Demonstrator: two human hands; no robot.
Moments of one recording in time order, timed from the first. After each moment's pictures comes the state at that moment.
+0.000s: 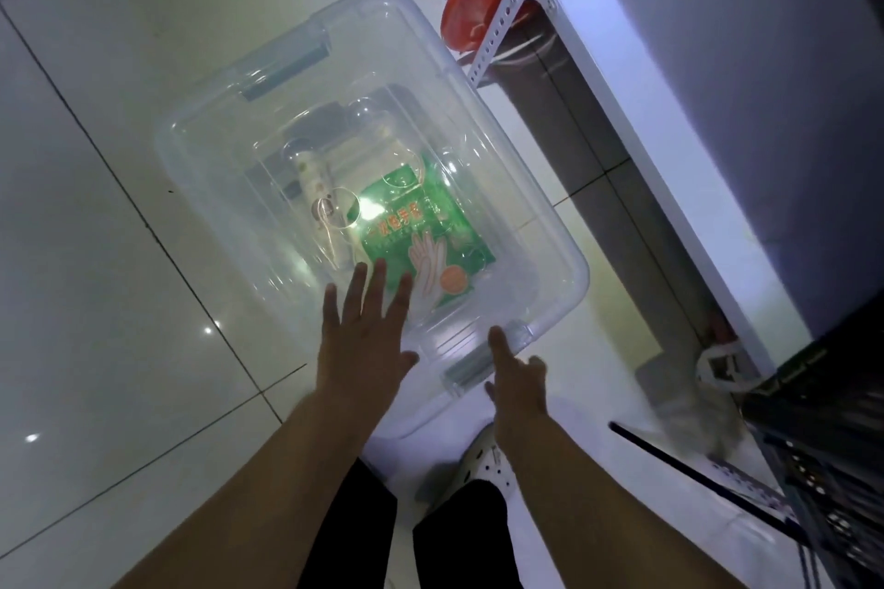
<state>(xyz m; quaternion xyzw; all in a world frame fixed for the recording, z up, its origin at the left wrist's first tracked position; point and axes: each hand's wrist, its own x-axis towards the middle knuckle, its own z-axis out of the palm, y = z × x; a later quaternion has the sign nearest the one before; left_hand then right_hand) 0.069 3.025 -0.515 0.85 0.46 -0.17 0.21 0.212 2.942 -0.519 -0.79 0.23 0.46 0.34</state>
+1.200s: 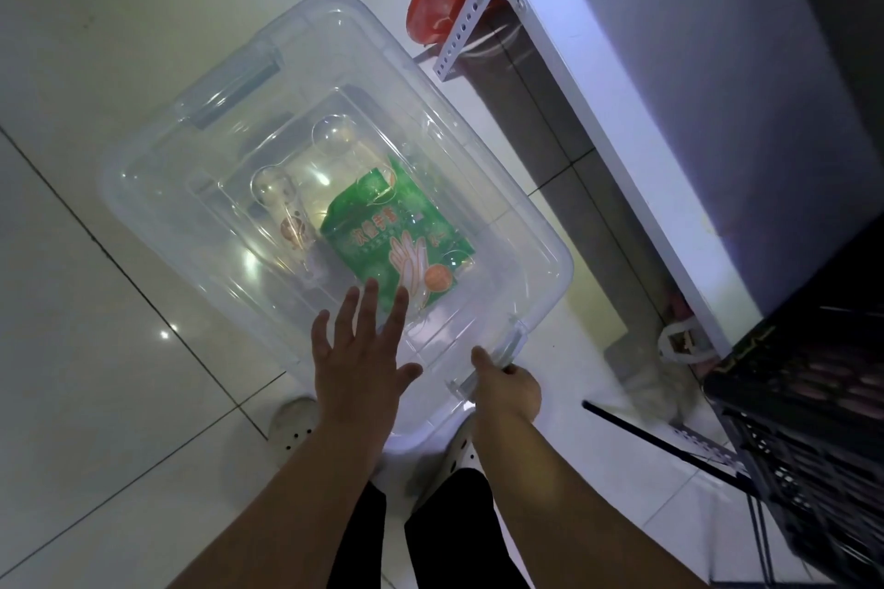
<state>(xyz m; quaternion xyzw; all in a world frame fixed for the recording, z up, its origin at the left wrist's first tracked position) 0.074 3.016 -0.515 0.85 0.49 -0.10 0.19 0.200 2.950 -0.506 -0.90 0.21 0.35 0.17</state>
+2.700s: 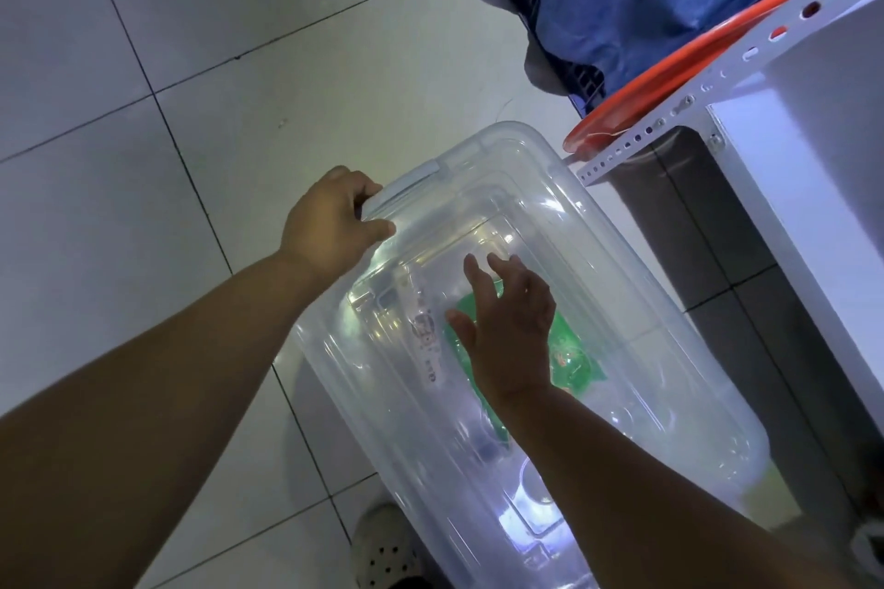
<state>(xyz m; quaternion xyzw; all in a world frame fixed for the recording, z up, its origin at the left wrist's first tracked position) 0.013 3.325 -0.540 0.72 0.60 0.09 0.35 0.164 3.170 -0.560 -0.79 -0.59 0.11 0.10</state>
